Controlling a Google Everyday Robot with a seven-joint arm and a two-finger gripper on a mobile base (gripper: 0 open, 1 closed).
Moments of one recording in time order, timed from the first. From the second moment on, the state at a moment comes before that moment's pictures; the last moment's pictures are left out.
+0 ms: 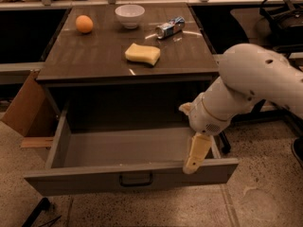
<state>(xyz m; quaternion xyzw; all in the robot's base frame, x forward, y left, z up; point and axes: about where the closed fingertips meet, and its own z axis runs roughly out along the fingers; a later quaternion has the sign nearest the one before) 0.455 -0.092 0.759 -0.67 0.71 0.13 0.16</state>
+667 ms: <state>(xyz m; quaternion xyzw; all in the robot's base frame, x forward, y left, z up) 0.504 -0.132 0.837 -0.67 0.70 0.07 0.22</state>
